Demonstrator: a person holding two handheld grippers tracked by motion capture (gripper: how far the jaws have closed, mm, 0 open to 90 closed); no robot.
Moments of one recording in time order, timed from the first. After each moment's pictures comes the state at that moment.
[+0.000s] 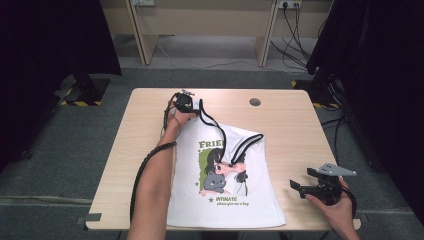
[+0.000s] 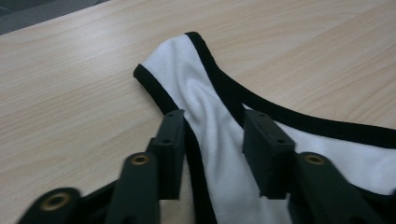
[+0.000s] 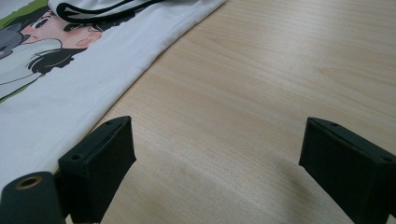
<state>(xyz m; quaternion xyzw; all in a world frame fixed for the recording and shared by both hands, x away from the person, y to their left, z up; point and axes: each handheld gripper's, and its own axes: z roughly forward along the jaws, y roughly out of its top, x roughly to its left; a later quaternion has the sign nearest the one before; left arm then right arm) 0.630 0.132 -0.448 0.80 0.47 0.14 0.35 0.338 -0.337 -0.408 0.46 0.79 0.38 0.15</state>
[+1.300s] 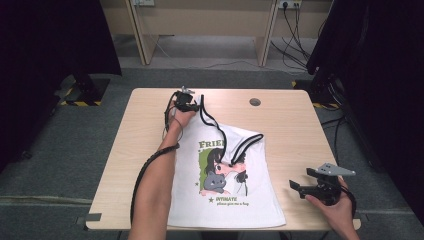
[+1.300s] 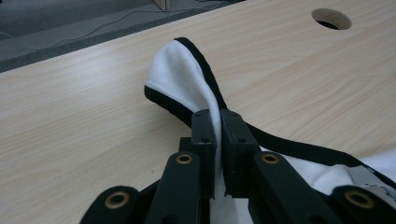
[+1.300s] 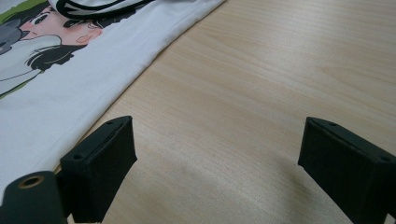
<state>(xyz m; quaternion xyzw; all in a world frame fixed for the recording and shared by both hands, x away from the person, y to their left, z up) 0.609 0.130 -0.421 0.77 0.47 0.15 0.40 0.338 -0.336 -0.408 0.46 0.79 0.37 0.15</state>
